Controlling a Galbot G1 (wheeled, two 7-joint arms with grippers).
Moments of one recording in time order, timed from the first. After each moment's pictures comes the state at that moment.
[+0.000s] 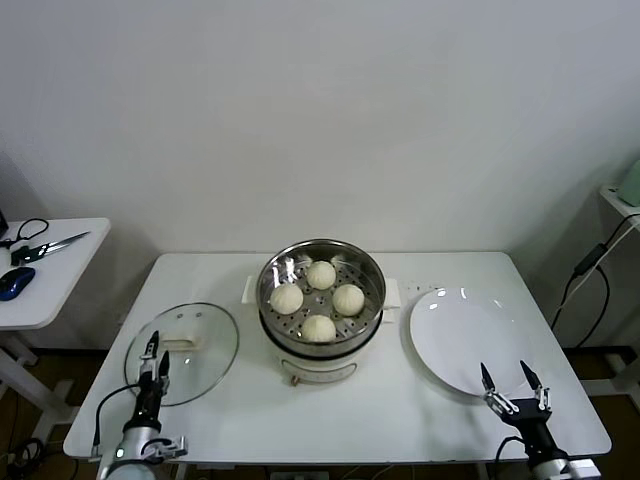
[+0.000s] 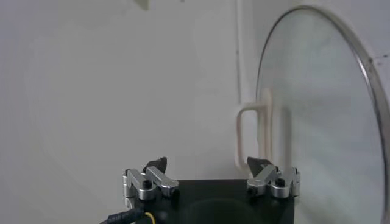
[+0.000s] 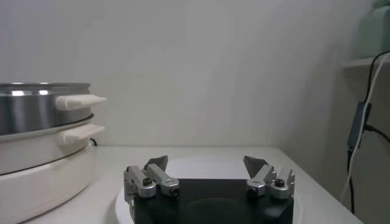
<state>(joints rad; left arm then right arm) 1.35 -1.26 -0.59 -1.41 1.29 0.06 -0.46 -1.65 1.16 0.69 1.71 0.47 0.32 -0.14</state>
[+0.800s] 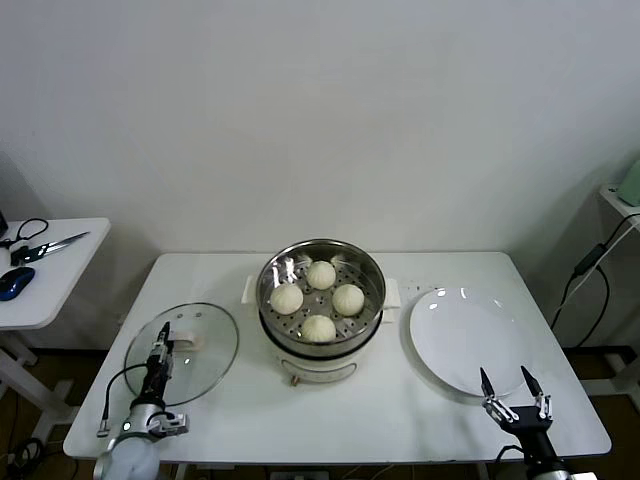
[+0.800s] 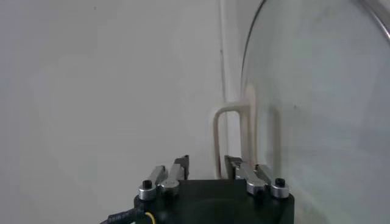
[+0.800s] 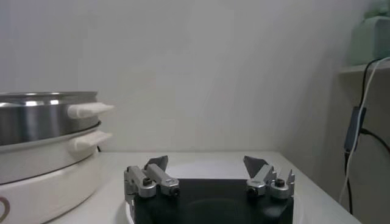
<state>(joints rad) 1.22 -1.22 -0.54 -1.26 1.27 0.03 -0.43 -1.69 1.20 0.70 1.76 0.45 0.34 -0.13</state>
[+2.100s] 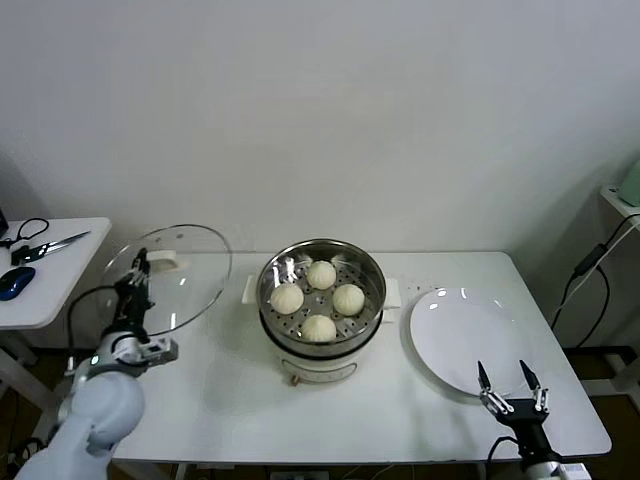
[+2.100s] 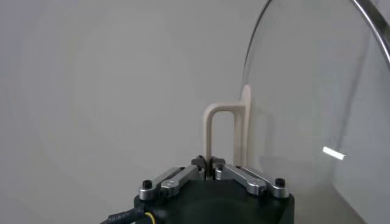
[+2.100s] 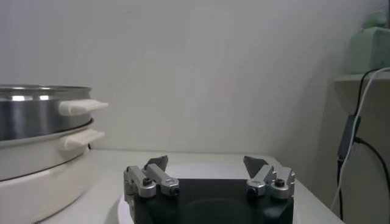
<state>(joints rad) 1.21 -0.96 -0.42 -1.97 0.96 0.49 -0.02 -1.65 1.22 0.68 1.76 0.36 0.30 -0.07</state>
